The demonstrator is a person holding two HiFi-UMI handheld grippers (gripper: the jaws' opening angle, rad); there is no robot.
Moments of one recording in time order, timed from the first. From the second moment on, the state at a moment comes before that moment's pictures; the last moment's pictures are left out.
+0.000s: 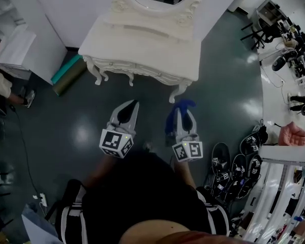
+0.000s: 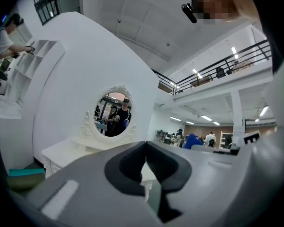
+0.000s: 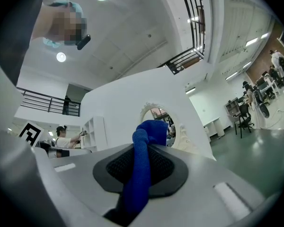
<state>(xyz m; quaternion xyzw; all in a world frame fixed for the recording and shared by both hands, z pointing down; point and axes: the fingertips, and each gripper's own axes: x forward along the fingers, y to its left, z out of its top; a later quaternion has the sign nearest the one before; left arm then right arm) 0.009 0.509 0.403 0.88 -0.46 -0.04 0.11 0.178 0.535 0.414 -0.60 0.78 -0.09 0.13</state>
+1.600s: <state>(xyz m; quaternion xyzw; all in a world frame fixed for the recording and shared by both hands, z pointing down) 0.097 0.428 0.411 0.86 -0.49 -0.03 0.10 0.256 0.462 0.434 -0.57 0.81 -0.10 0.13</state>
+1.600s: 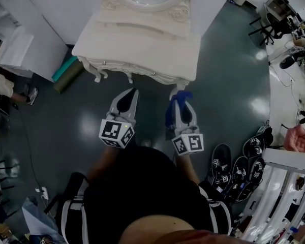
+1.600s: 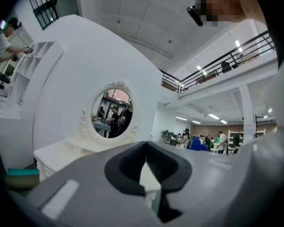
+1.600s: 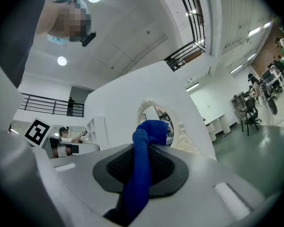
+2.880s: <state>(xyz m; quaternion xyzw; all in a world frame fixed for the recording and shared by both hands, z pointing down) -0.030 0.178 0.391 0.90 -0.43 -0.04 0.10 0.125 0.219 0.410 -0.61 0.78 -0.07 0.11</state>
